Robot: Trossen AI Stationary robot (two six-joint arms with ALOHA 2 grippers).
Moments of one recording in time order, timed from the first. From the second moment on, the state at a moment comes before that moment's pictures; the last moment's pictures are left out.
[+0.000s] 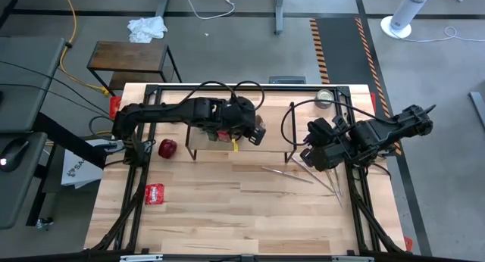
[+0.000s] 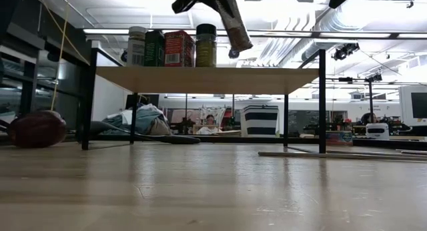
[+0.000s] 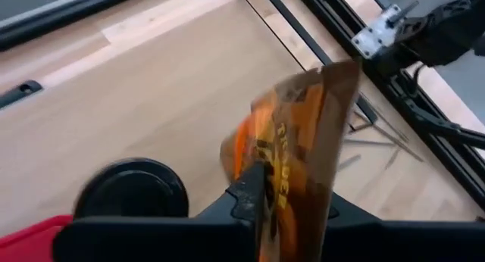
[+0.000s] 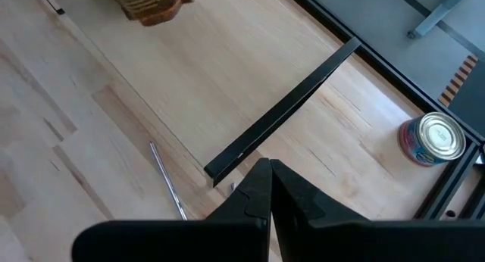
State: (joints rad) left arm 0.01 1.83 1.93 -0.98 -0.32 -0.83; right arm 0.39 1.33 1.48 -1.51 0.64 1.05
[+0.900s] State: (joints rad) left arm -0.28 1.52 1.83 -0.94 -0.60 -0.51; right arm 0.49 1.30 1.48 -1.39 0.64 0.91
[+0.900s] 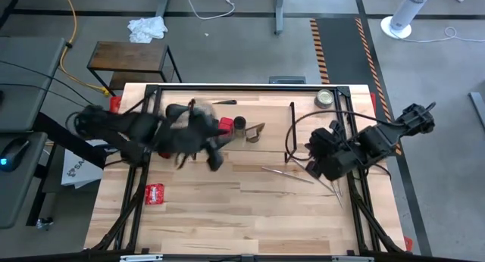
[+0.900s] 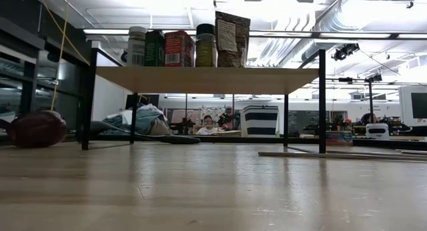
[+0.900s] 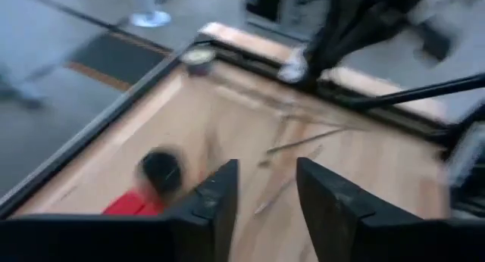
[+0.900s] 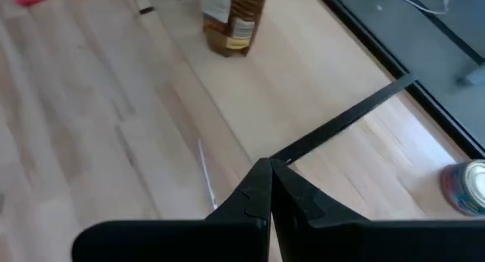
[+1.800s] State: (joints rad) left arm -0.48 0.51 0.21 0.13 -0.31 -0.54; right arm 0.59 0.99 1.16 -0.97 0.69 1.26
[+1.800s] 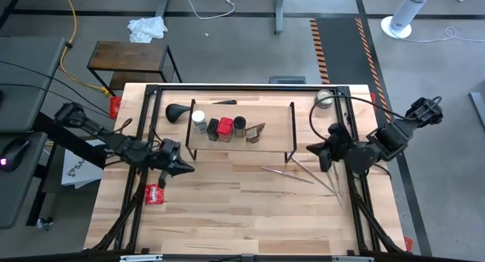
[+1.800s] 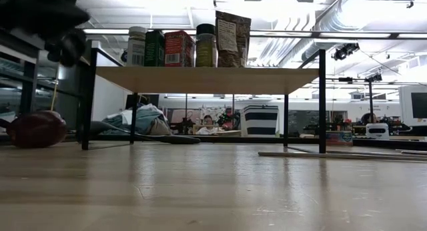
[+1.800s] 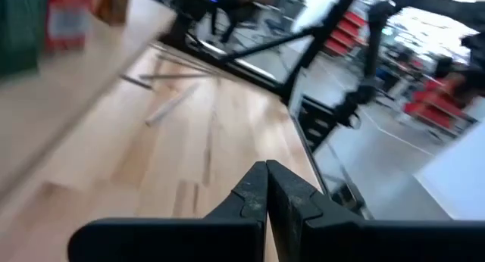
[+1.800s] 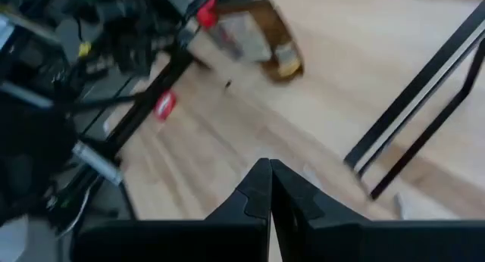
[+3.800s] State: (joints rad) left arm 0.05 0.26 0.01 0.02 0.01 -0.13; right arm 0.04 0.62 0.01 0.39 0.21 0.43
